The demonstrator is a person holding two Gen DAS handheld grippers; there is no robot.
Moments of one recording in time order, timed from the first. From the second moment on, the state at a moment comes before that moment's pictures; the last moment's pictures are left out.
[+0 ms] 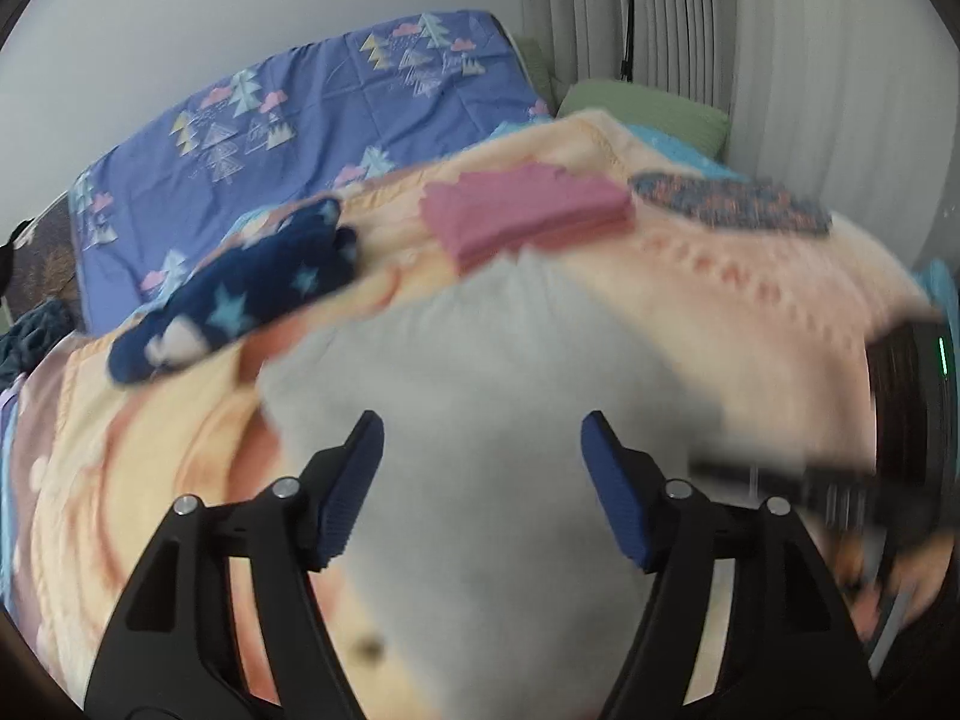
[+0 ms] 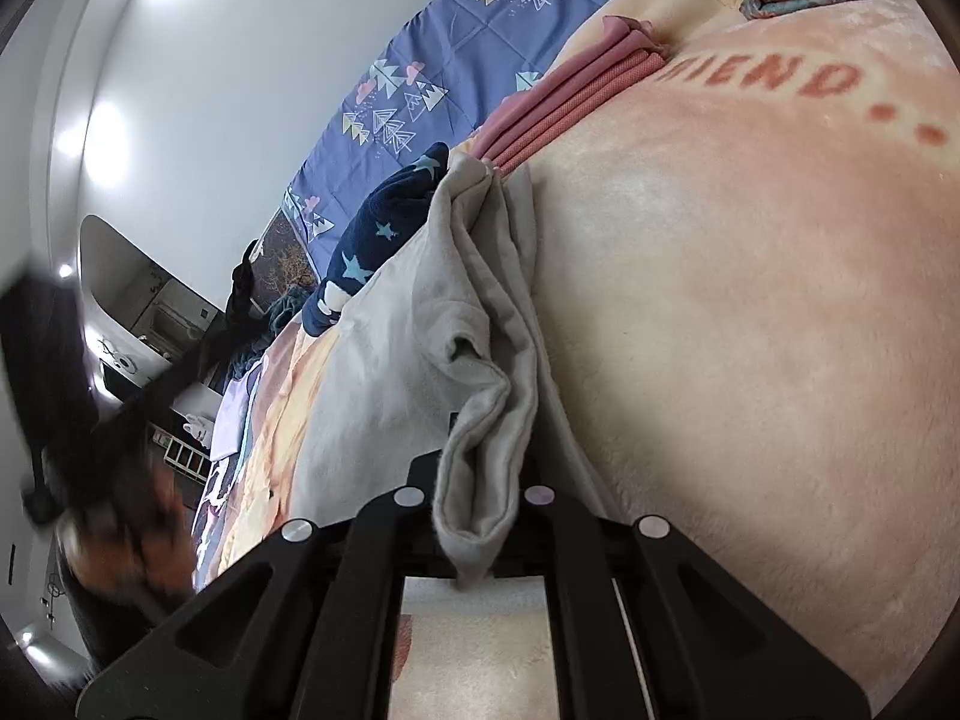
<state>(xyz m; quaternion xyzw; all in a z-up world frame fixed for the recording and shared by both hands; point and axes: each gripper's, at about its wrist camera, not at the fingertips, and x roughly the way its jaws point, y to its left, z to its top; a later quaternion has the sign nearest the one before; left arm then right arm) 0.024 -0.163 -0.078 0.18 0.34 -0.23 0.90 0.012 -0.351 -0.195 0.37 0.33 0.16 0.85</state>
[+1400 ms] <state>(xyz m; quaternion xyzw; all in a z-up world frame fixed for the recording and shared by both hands) -0.054 -0.088 -0.152 0.16 0.39 -0.15 0.89 0.002 -0.354 -0.193 0.35 0.37 0.13 0.85</state>
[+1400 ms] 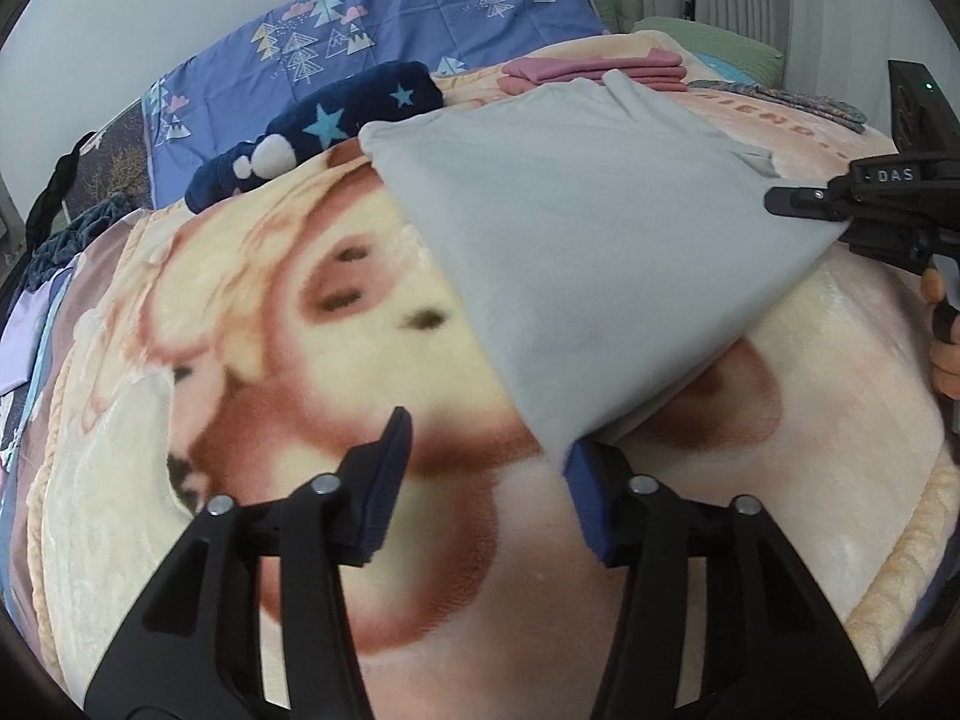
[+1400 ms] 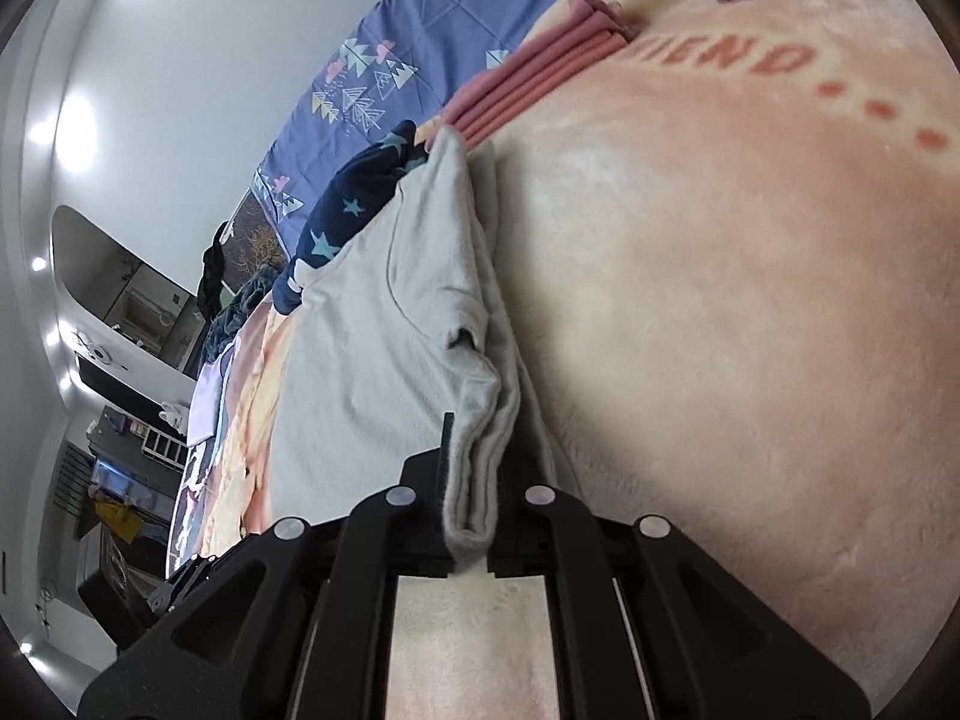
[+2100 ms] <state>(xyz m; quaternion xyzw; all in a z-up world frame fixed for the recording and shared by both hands) -0.038 -0.099 -0.161 0.11 0.41 -0.20 0.88 -0.020 -0.314 -0.164 0.12 0.34 0.06 0.93</state>
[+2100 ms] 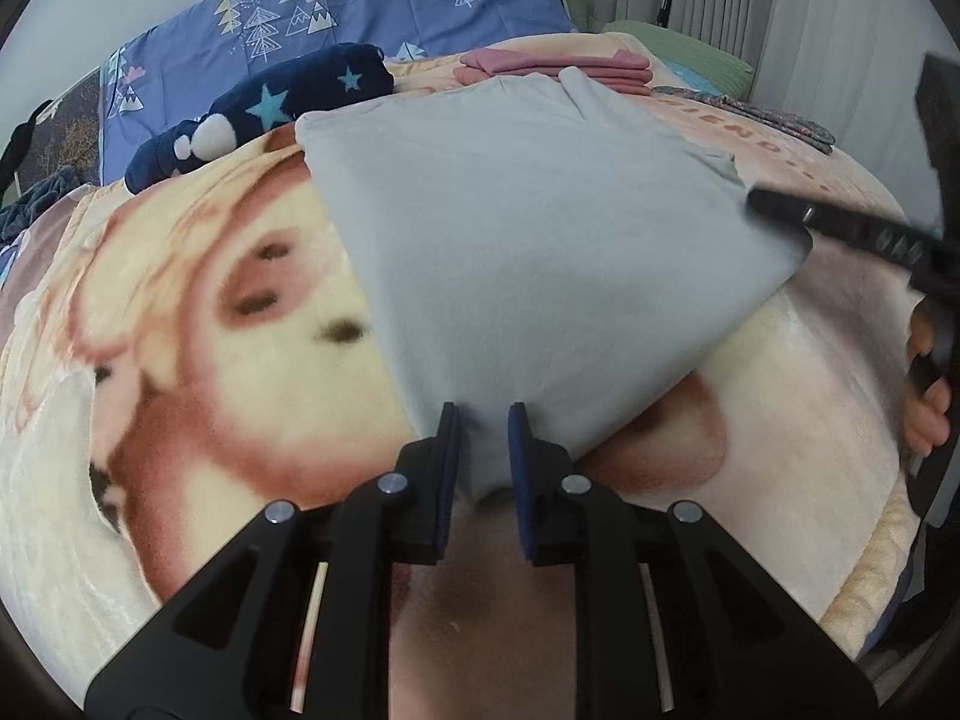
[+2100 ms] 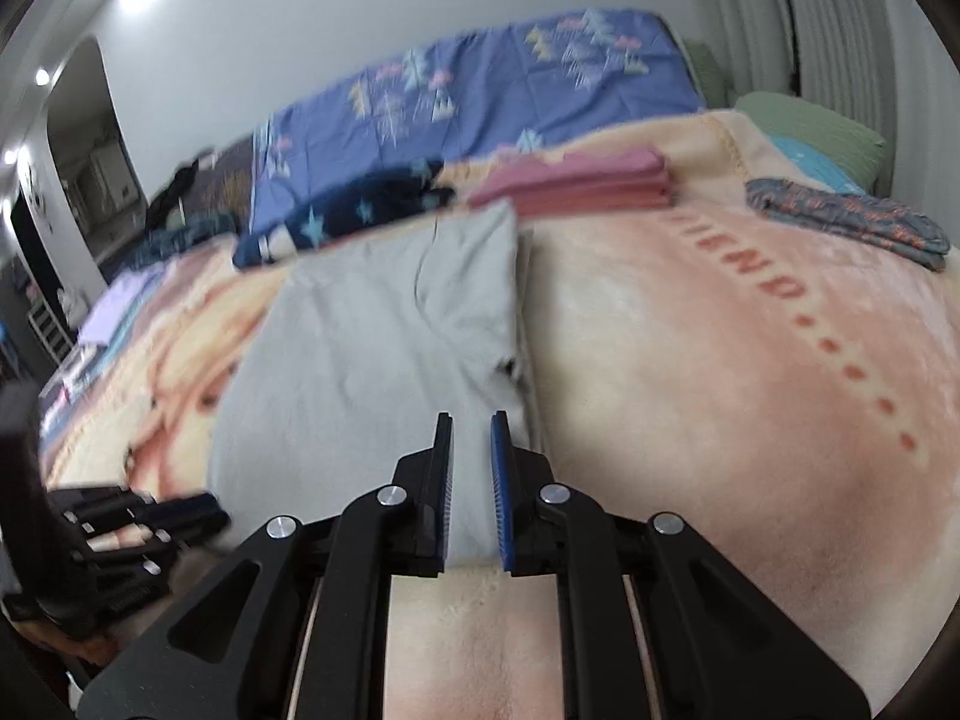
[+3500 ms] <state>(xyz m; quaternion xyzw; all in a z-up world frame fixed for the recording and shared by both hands) 0.148 -0.062 -0.135 -0.03 0.39 -0.17 0.90 0.172 -0.344 -0.143 0.17 0.37 0.18 0.89</state>
